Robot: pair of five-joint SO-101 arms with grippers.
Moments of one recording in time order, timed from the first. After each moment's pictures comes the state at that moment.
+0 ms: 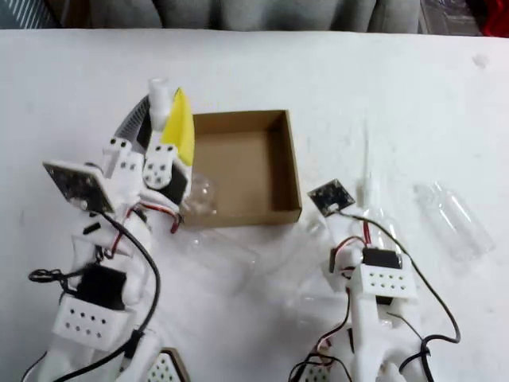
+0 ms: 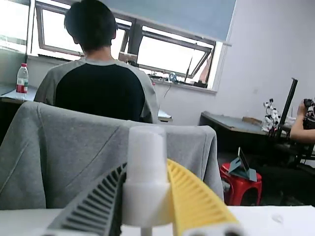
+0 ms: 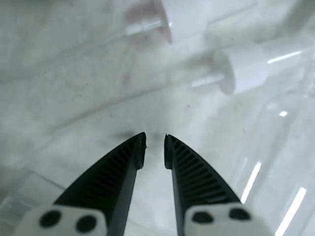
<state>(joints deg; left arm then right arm) 10.6 -67.8 65.7 -0.2 12.4 3.6 -44.2 74.5 51.7 34.3</state>
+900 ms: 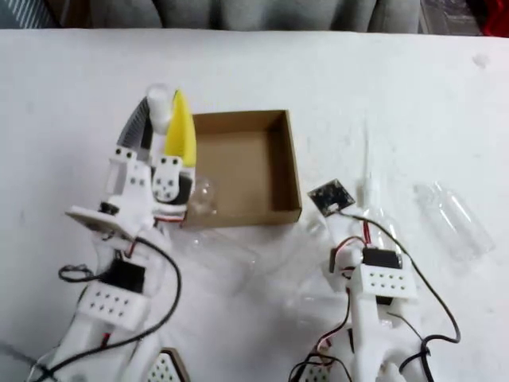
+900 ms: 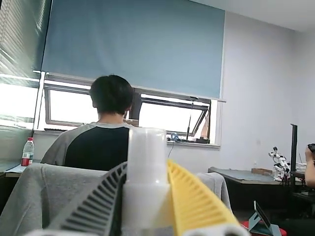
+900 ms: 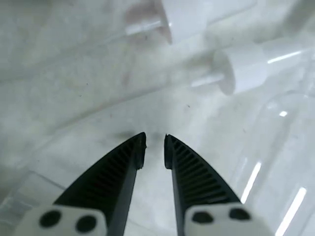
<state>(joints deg) 10.6 -55.1 79.3 -42.0 6.3 3.6 -44.2 74.5 51.7 34.3</state>
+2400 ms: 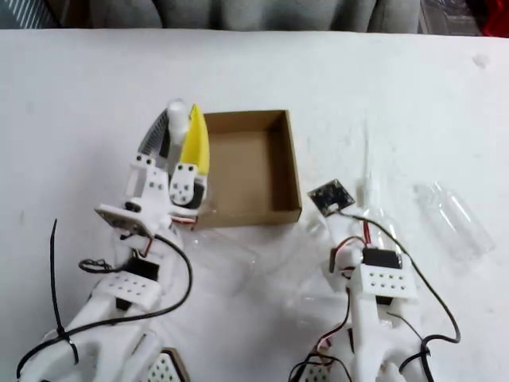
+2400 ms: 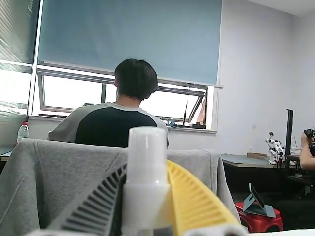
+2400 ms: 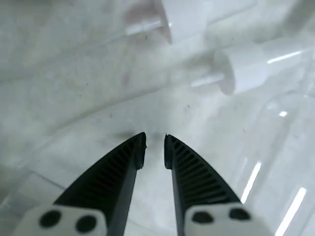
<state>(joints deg) 11.8 -40.6 84.4 -57.6 6.3 3.6 -44.2 74.5 51.7 34.3</state>
